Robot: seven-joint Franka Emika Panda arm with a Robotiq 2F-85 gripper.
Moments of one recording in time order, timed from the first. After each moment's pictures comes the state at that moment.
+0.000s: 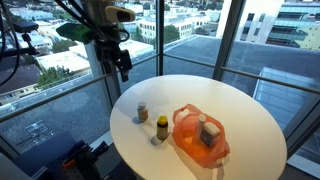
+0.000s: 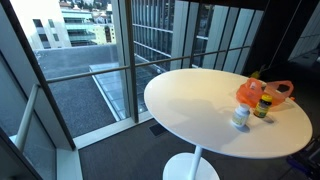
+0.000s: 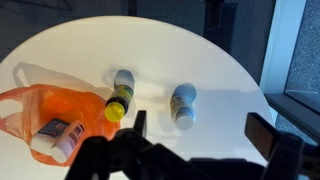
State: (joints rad) arm -0.01 -0.61 -0.02 -2.57 -0.03 1.99 -0.04
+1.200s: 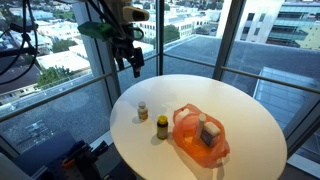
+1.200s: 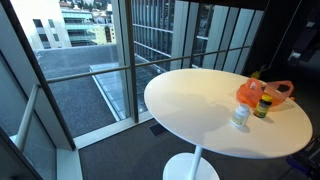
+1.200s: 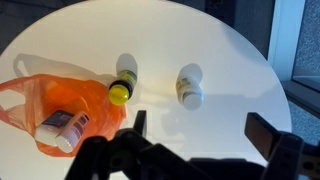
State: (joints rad) arm -0.02 -0.45 -0.02 -2.45 -0.03 2.03 0.01
